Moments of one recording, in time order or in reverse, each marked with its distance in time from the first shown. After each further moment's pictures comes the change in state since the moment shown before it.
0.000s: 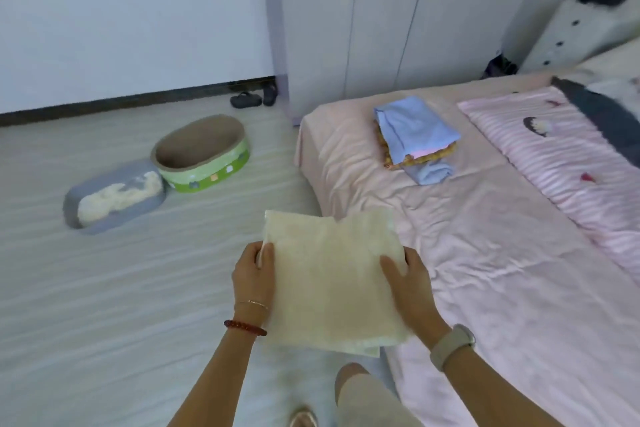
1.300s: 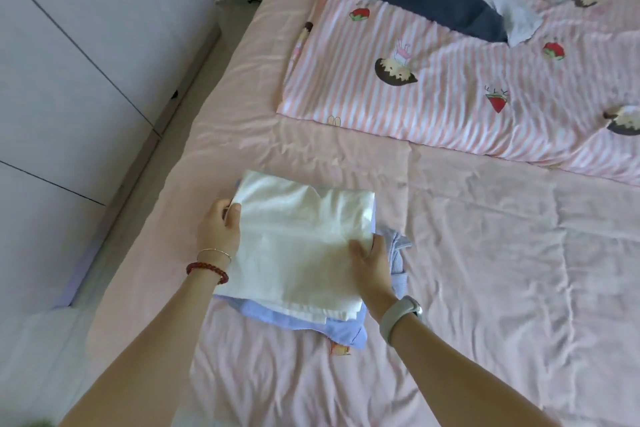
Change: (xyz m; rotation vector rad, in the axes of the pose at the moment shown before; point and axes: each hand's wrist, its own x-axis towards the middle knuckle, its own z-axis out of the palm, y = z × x) left_hand 0.600 0.192 0.663 0.427 -0.894 0.522; right_hand 0.663 0.050 -0.028 0.389 0.906 0.627
